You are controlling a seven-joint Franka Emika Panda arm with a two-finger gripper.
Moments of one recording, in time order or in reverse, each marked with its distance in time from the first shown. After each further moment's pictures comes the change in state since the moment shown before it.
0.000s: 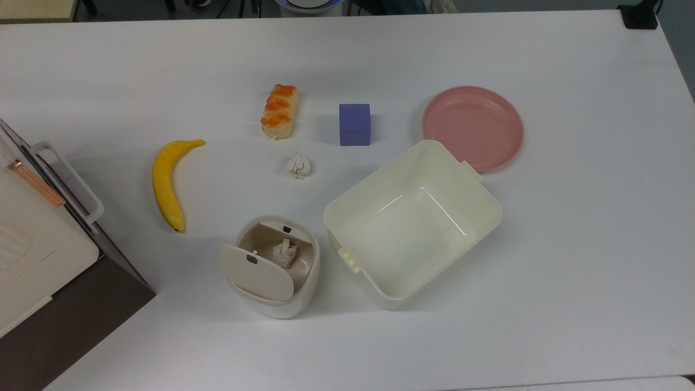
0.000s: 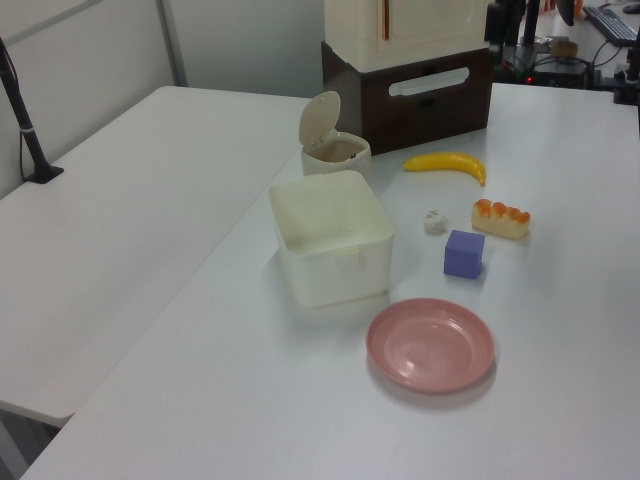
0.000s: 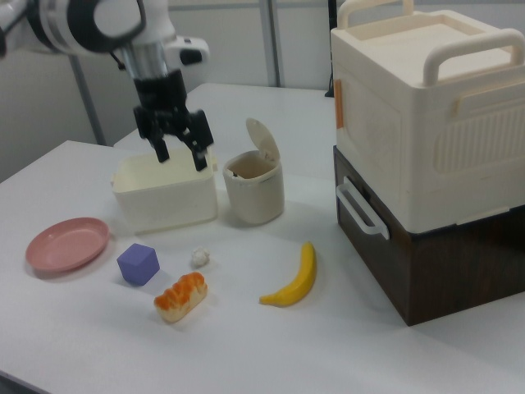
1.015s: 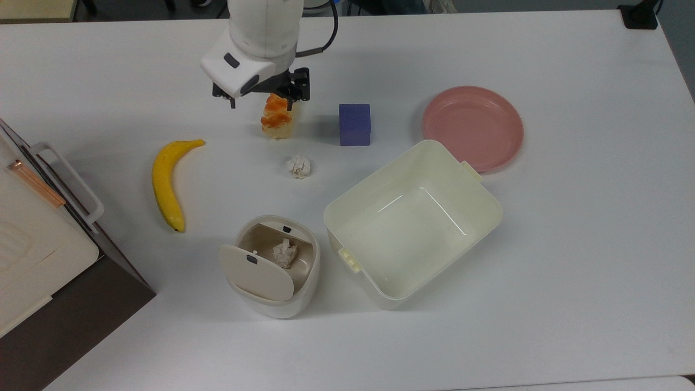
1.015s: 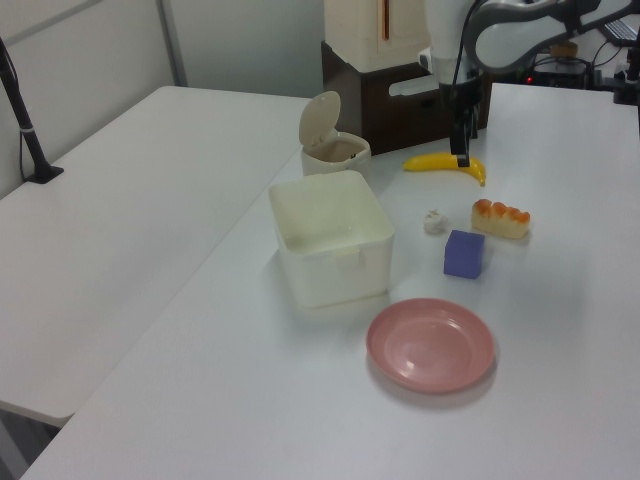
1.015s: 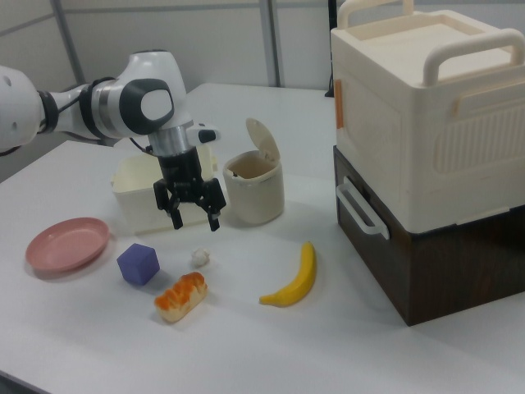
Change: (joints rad) arm 0.108 0.217 0.008 -0.138 -0.135 0.209 0.014
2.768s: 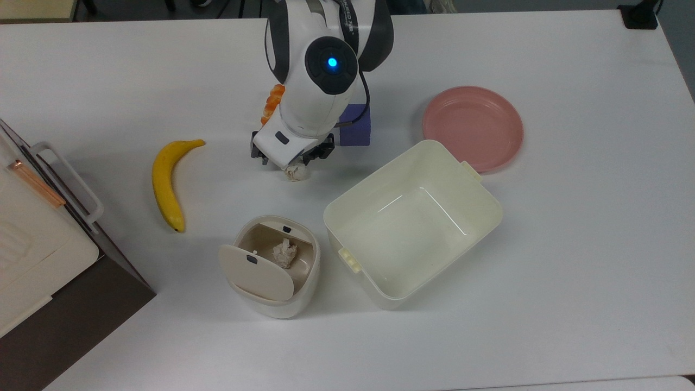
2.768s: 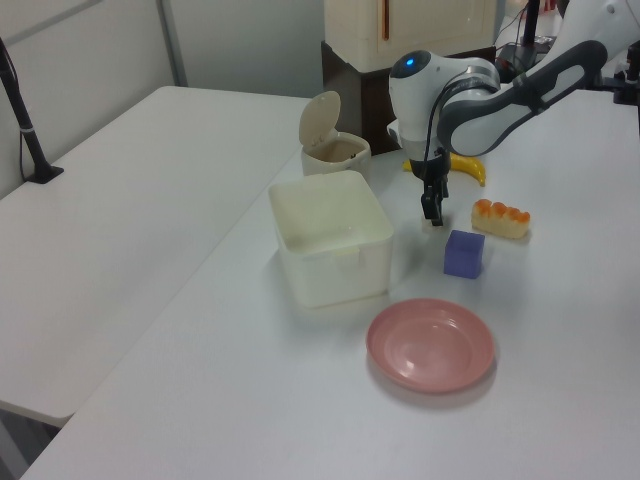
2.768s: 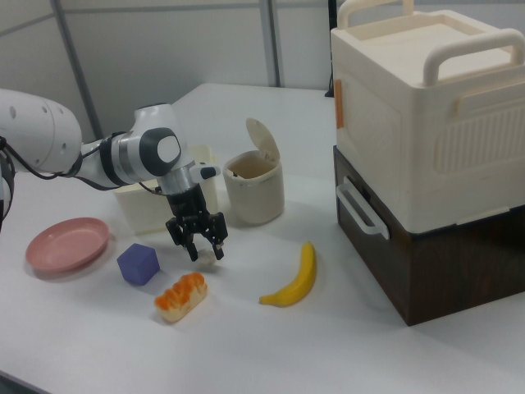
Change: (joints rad) arm 0.080 0.234 0.001 0.022 -0.135 0.187 0.131
